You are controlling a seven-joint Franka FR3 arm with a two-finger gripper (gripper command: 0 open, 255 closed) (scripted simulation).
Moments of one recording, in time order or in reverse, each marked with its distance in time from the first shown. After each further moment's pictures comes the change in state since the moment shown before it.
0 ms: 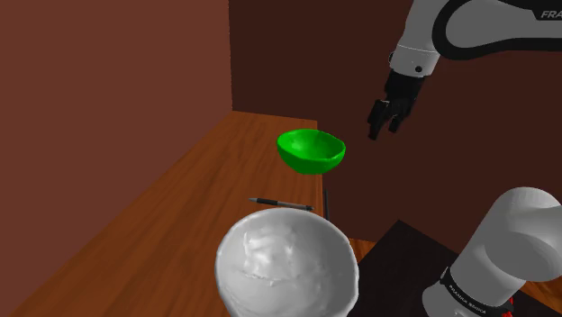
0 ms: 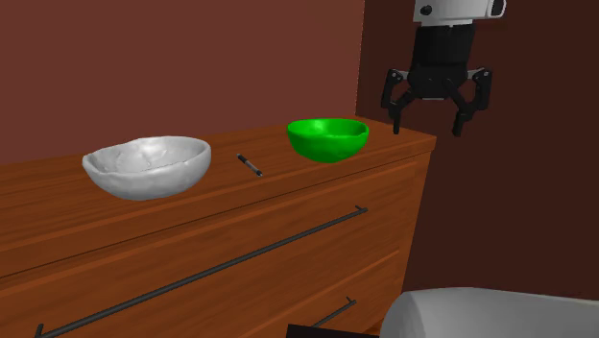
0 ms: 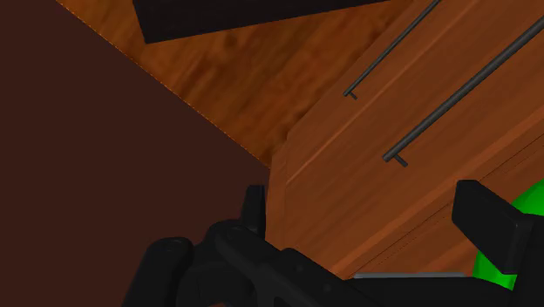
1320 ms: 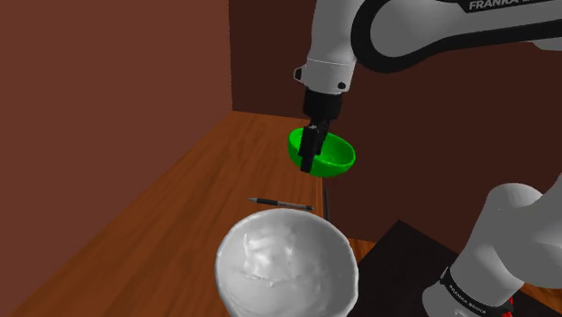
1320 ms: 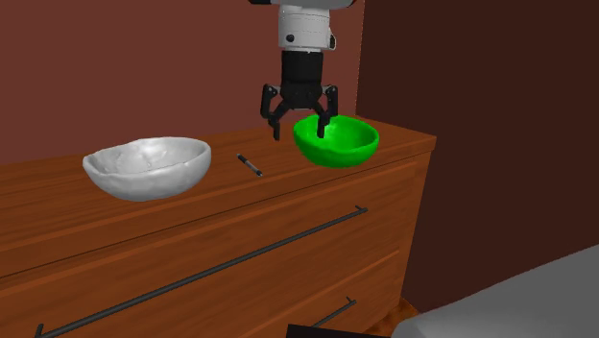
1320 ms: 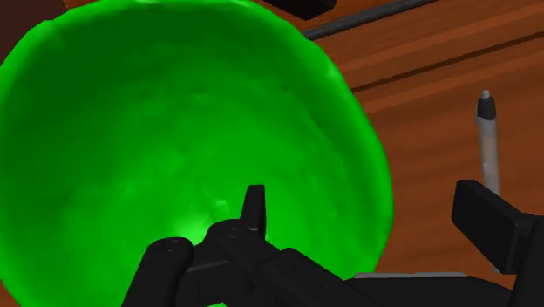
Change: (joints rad) arm 0.246 0.428 0.199 0.255 0.134 0.115 -0.152
